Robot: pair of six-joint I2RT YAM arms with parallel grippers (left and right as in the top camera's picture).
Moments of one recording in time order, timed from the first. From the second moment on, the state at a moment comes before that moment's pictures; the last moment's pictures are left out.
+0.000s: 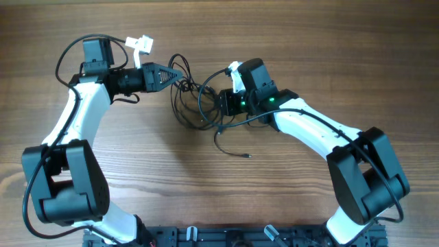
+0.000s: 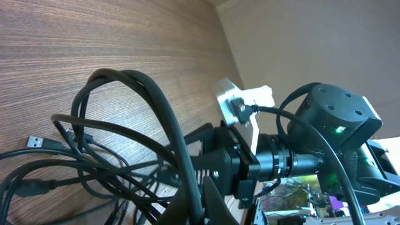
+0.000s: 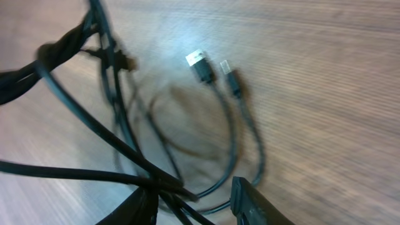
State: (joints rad) left arm 0.11 1.77 1.20 -0.47 1.21 -0.04; right arm 0.53 1.83 1.11 -0.16 -0.29 0.35
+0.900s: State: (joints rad) left arm 0.11 1.77 1.20 -0.47 1.21 -0.04; right arm 0.53 1.83 1.11 0.09 -0.12 0.40
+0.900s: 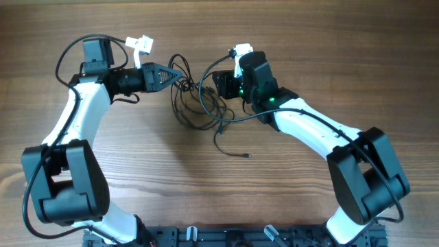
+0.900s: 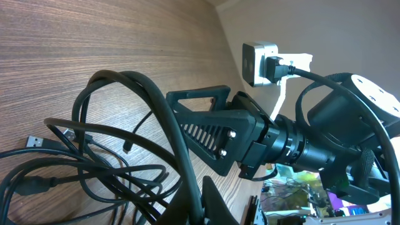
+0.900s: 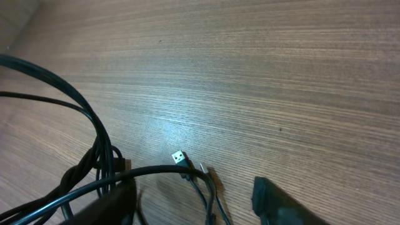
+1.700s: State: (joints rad) left arm 0.09 1.77 1.20 -0.46 1.12 -0.12; right arm 0.53 1.83 1.11 0.15 -0.30 0.49
